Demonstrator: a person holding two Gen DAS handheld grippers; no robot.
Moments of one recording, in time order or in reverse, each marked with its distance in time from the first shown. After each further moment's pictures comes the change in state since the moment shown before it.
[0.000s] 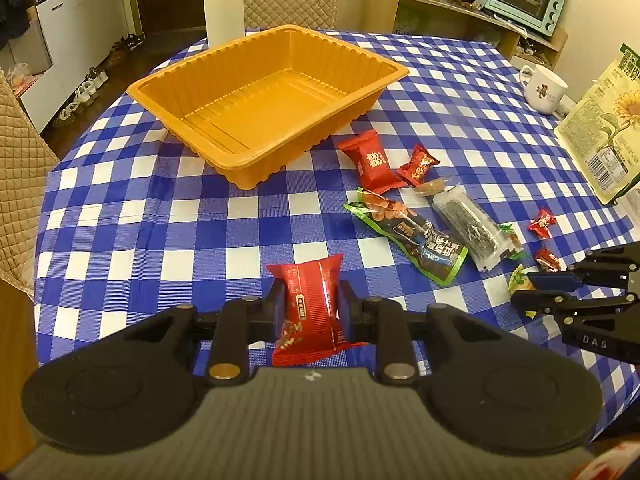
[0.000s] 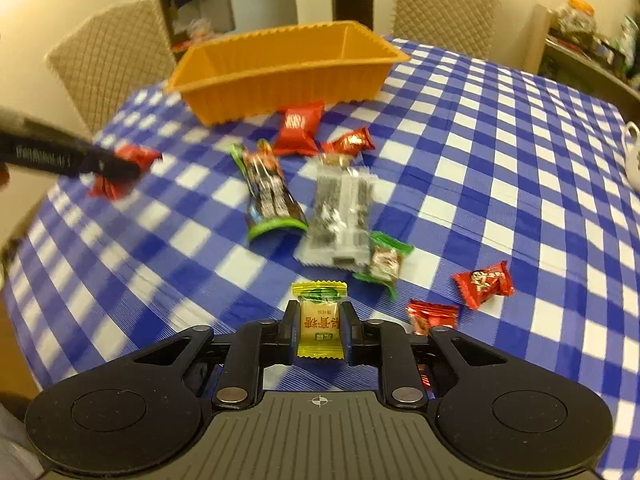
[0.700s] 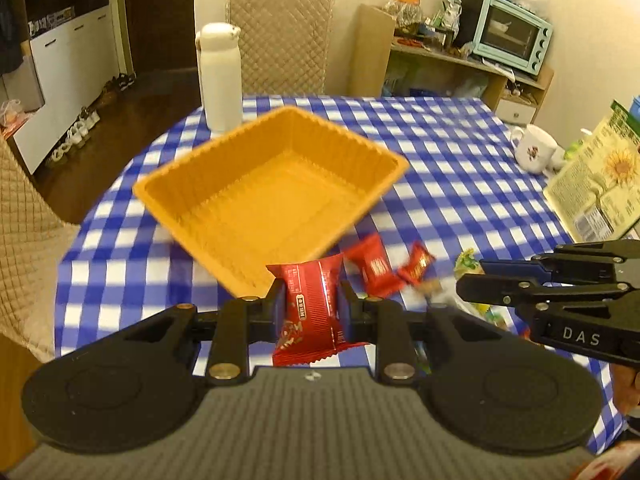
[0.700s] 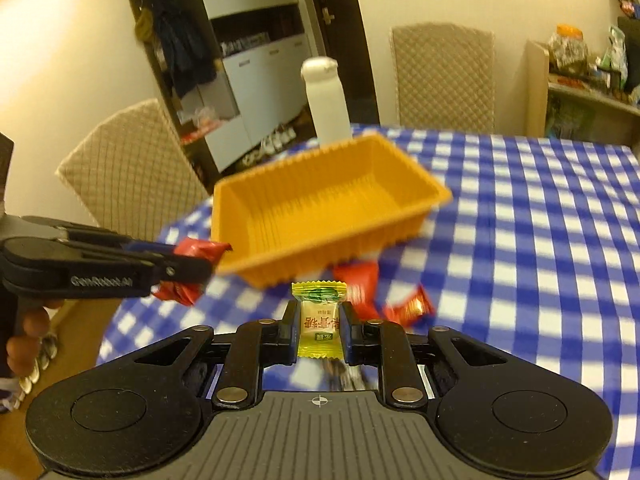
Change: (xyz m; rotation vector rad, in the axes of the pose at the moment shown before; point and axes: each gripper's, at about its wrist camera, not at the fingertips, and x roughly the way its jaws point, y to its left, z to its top) left arm -0.022 0.019 0.076 0.025 -0.126 -0.036; right arm -0.021 0.032 0.109 0.118 -0.219 0.081
